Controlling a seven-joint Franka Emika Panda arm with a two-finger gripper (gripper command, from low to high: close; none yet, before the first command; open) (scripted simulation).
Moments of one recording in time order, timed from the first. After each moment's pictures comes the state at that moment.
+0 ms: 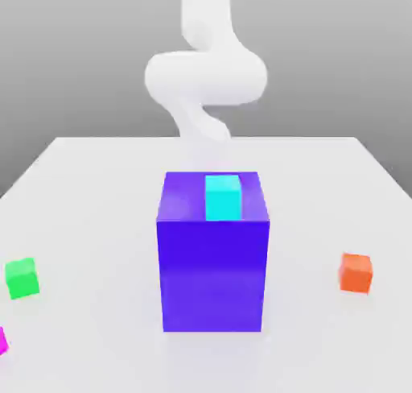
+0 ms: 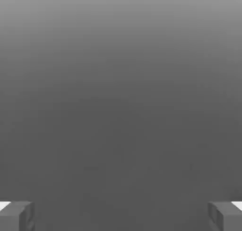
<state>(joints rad) 0.00 -0.71 -0.05 -2.29 0.02 2.32 0.78</state>
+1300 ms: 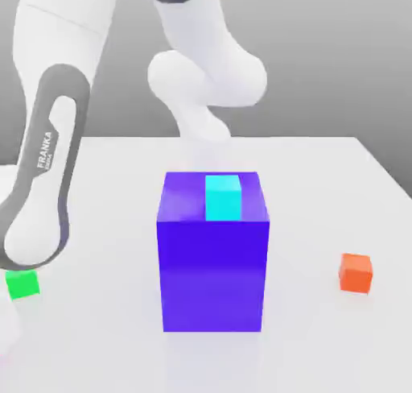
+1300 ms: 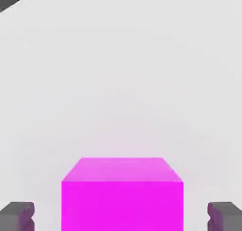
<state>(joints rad) -0.32 0.57 -0.33 -2.18 0.42 2.70 0.36</state>
